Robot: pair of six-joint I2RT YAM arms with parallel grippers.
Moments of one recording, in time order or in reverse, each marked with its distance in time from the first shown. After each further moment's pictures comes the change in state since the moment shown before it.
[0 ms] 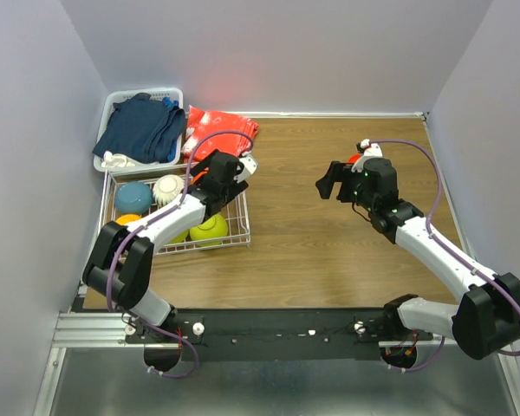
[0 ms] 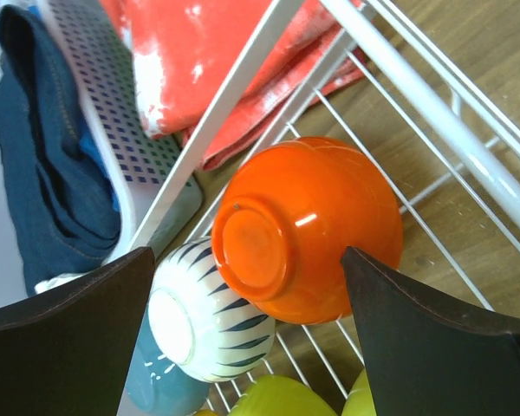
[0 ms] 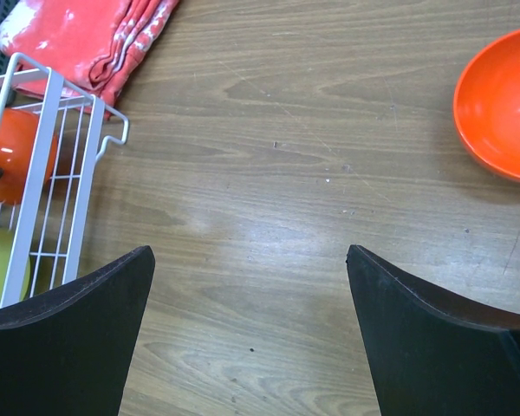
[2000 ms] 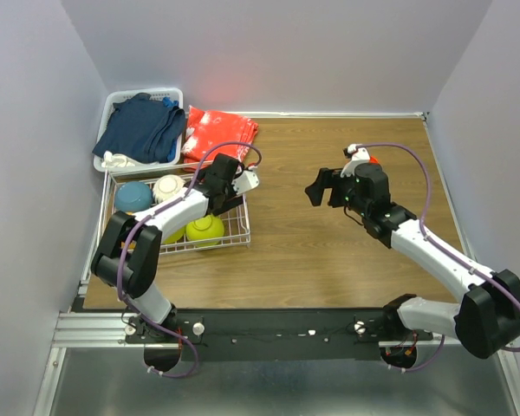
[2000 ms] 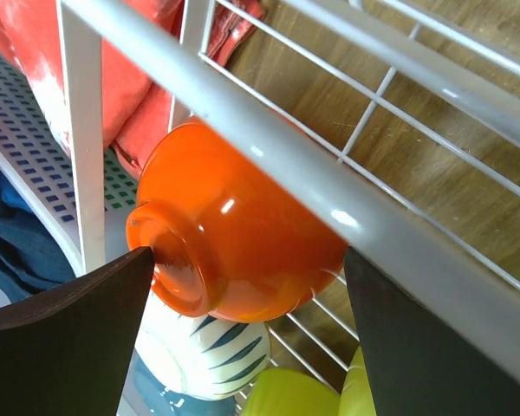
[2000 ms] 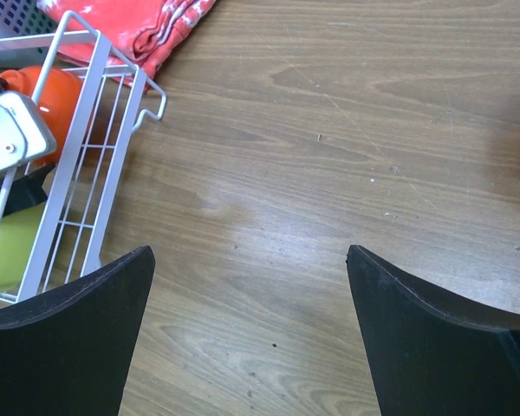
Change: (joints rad) left arm 0.044 0.082 0.053 -0.205 0.161 0.208; right arm 0.080 -0.003 -0.025 0.051 -0.020 -0.032
